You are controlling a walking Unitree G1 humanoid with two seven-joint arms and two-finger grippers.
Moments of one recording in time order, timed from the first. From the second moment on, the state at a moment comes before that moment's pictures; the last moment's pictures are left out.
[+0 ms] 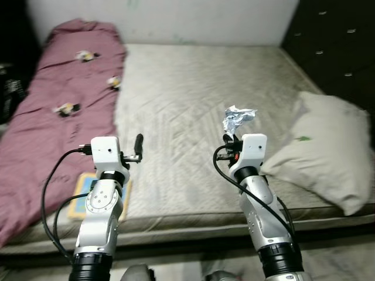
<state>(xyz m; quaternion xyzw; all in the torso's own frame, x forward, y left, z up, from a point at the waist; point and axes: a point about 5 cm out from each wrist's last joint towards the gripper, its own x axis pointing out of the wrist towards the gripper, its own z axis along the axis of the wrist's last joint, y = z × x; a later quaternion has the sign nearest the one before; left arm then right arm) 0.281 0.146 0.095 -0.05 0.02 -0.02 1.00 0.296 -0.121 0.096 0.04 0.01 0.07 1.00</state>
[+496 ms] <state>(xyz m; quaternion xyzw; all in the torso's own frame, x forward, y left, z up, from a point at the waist) 0.279 0.147 0.091 -0.06 0.03 -0.01 1.00 0.295 -0.117 0.094 0.04 0.02 0.07 1.00</state>
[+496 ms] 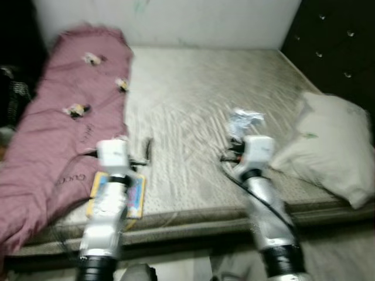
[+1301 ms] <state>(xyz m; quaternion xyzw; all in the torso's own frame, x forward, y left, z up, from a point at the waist) 0.280 0.132 0.093 -0.06 0.03 -0.04 1.00 0.293 -0.130 0.090 0.01 0.03 0.06 1.00</state>
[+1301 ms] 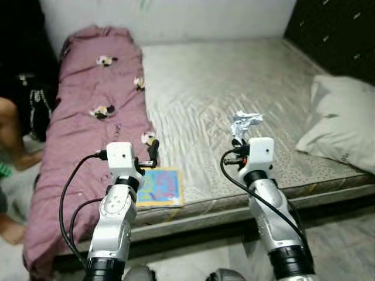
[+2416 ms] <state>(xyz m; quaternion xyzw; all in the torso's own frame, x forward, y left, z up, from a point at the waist) 0.268 0.166 0.090 -0.01 0.04 0.01 1.00 0.291 -0.111 0.095 -0.02 0.01 0.10 0.99</state>
